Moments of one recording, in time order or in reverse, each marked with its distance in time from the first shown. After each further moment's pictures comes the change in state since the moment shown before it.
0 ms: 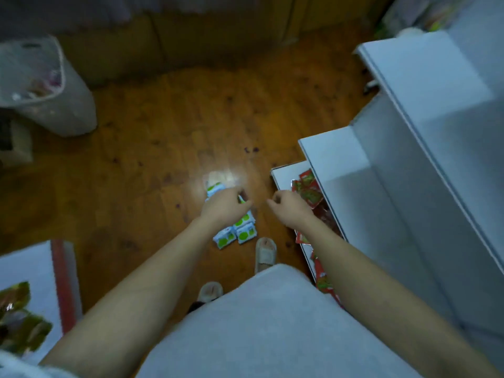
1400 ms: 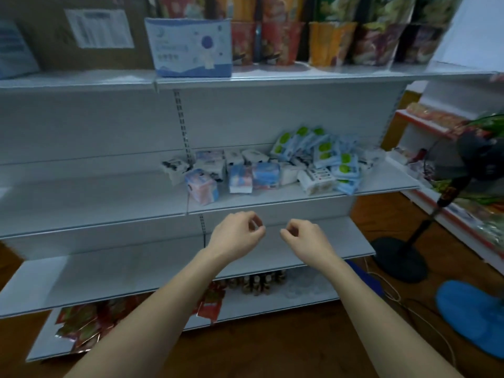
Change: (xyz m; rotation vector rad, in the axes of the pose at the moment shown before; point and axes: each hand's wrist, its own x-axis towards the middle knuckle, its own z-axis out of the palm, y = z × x) left_hand -0.612 0.328 0.334 0.459 -0.377 1.461; right_hand -0.798 0.299 0.145 0.524 1.183 0.873
